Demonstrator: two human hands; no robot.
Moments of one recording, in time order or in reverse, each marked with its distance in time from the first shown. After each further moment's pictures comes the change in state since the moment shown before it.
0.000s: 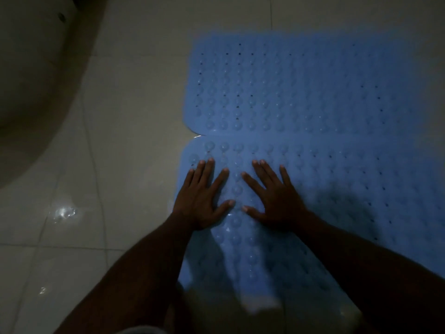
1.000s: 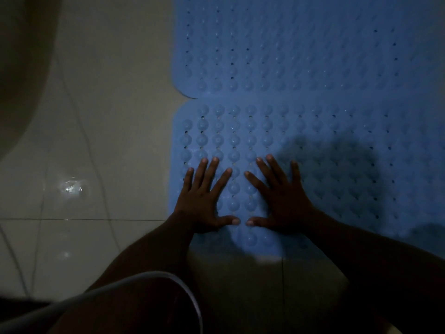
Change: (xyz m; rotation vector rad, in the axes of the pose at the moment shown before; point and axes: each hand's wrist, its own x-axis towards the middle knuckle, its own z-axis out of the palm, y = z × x) left_hand -0.061 0.024 0.028 0.019 -0.150 0.094; right_hand -0.070 -0.022 0.013 0.048 -0.136 -0.016
